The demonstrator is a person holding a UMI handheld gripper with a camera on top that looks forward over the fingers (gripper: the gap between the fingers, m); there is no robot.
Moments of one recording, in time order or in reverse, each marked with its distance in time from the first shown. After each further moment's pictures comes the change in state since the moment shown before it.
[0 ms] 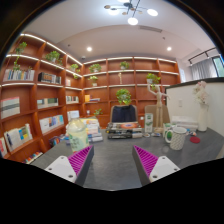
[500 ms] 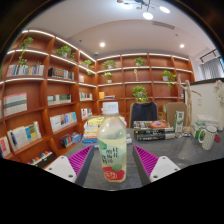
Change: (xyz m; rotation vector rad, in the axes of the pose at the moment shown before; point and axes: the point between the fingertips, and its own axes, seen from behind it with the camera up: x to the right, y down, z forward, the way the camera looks) arm -0.157 0.043 0.106 -0.008 -0.131 -0.002
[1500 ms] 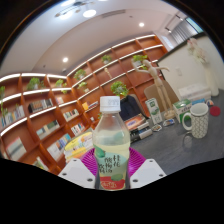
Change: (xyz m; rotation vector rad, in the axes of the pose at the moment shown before) arm 0.158 -0.036 0.012 0.010 0.062 0.424
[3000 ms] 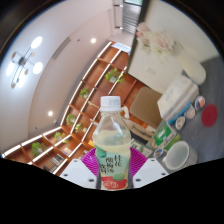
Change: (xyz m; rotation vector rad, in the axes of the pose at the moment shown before) arm 0.150 -0.208 -0.010 0.208 -0.043 0.549
